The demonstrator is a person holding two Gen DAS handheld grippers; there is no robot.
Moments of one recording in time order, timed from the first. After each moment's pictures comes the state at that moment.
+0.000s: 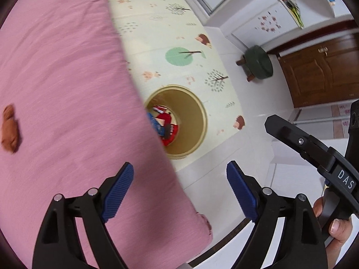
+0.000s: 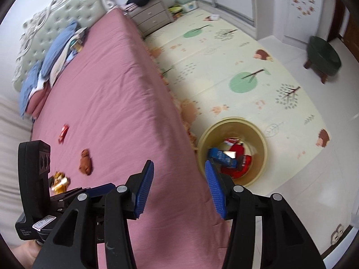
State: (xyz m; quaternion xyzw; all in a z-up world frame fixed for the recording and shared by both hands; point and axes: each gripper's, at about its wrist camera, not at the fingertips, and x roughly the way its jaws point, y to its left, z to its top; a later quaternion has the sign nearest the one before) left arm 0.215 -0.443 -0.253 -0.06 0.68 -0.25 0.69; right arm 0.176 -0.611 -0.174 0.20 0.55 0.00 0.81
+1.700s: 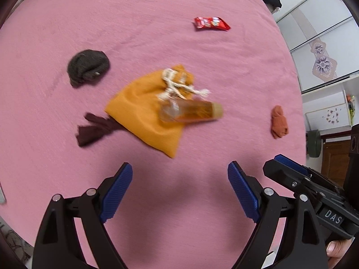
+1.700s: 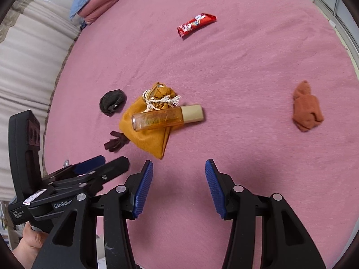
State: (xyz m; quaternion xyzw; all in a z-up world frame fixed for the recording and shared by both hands) left arm 0.175 0.106 -0.273 -0.18 0.64 0.00 0.75; right arm 0.207 -0.079 -0.242 0.09 0.64 0.20 0.74
